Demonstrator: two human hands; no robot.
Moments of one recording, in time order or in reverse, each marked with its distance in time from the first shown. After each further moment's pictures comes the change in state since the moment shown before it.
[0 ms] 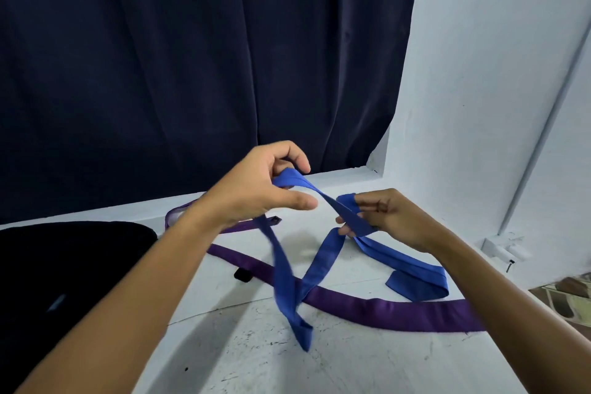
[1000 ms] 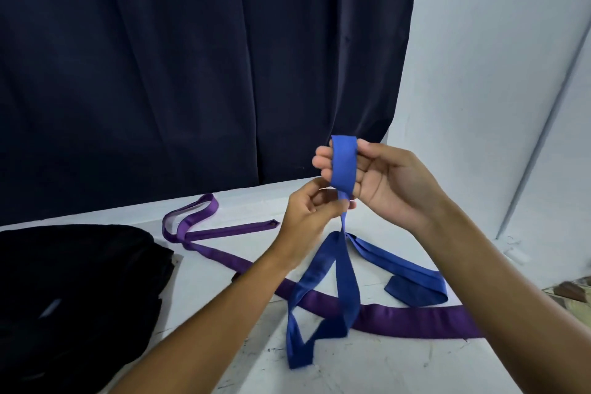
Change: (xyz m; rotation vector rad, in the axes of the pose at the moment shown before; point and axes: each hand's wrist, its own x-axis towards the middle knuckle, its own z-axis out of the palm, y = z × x) left_hand 0.030 -0.052 0.092 -0.555 0.201 0.067; right_hand 0.003 -0.089 0.022 0.869 0.018 -0.083
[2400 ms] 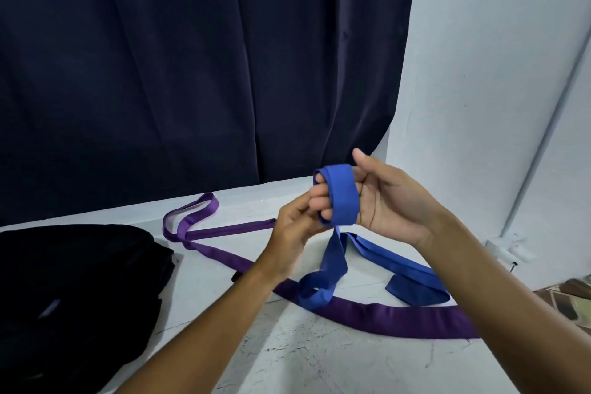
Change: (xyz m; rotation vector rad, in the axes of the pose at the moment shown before) left_hand -0.011 -0.019 -0.016 -0.124 -0.087 0.006; right_hand -0.005 0.011 -0.016 -0.043 -0.156 0.222
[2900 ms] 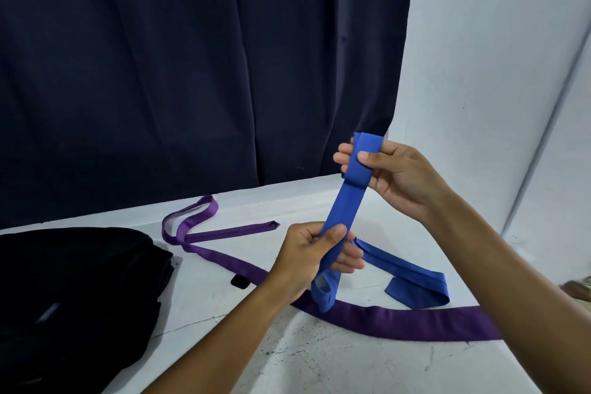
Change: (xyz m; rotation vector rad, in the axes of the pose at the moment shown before) left_hand -0.021 0.006 0.025 0.038 0.055 -0.213; right_hand 0.012 -0.020 -0.026 -0.207 0.372 -0.325
